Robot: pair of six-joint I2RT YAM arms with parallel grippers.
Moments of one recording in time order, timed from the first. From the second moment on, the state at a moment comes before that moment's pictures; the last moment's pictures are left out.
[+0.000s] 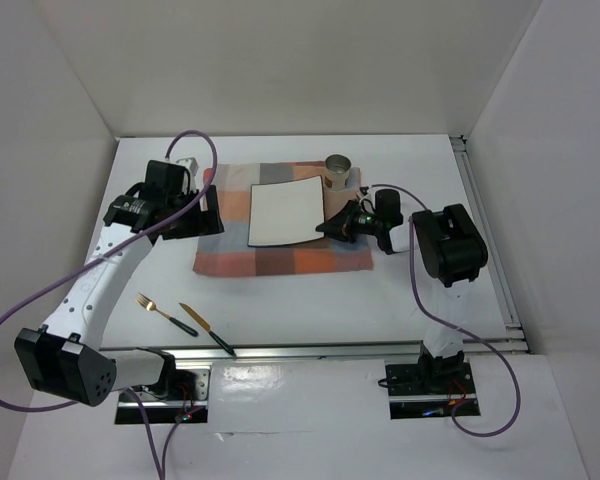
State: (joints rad) left arm -0.21 1.26 1.28 -0.90 0.02 -0.35; right arm 0.21 2.04 0.89 0.70 -0.86 1.11
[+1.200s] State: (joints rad) left arm -0.13 1.27 1.26 -0.95 -0.14 -0.46; right arm 0.32 1.89 1.17 -0.04 -0.41 0.67
